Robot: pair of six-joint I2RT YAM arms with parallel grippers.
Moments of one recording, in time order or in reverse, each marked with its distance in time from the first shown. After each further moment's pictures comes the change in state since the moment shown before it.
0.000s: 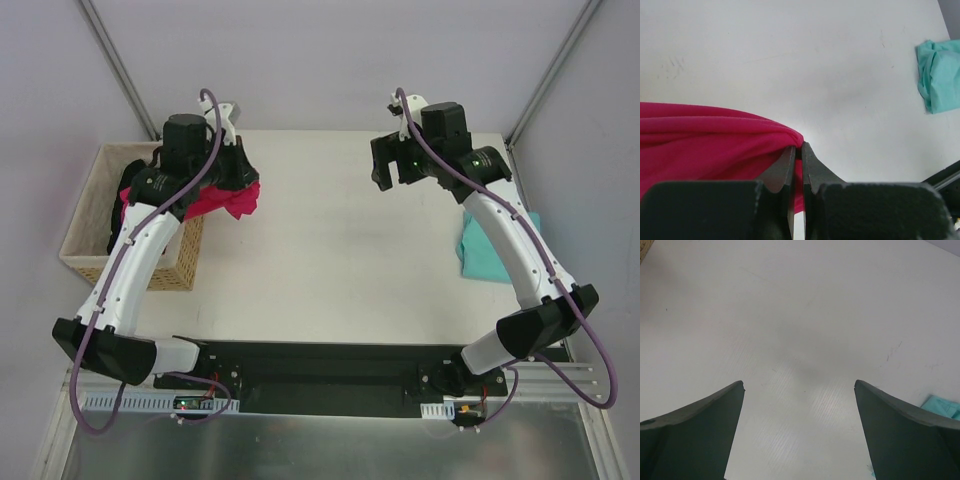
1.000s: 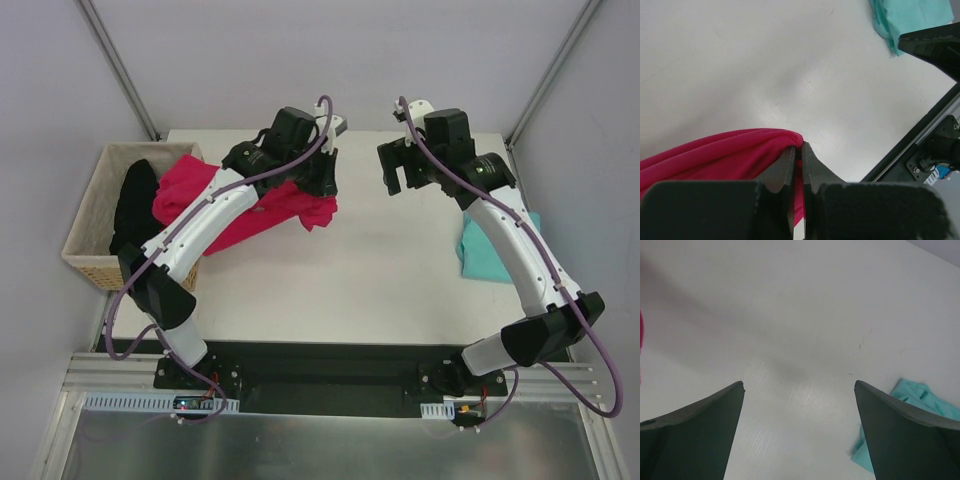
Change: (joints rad) left arm -0.392 0.396 0.320 -0.090 -0.050 0.042; right arm -0.003 -0.043 -0.064 0.000 0.118 -0.050
